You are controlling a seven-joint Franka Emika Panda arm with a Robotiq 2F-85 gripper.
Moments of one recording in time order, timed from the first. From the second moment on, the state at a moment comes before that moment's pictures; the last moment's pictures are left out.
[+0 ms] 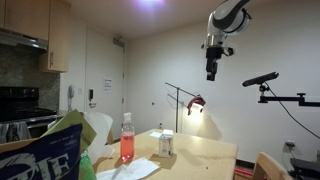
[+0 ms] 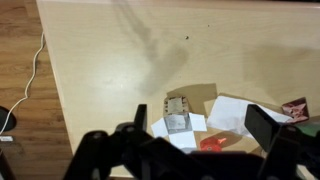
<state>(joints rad) -0.11 -0.13 -0.28 -2.16 -0.04 2.17 -0.41</state>
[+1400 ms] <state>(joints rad) -0.15 0.26 -0.25 -1.95 -0.22 2.43 -0.21</state>
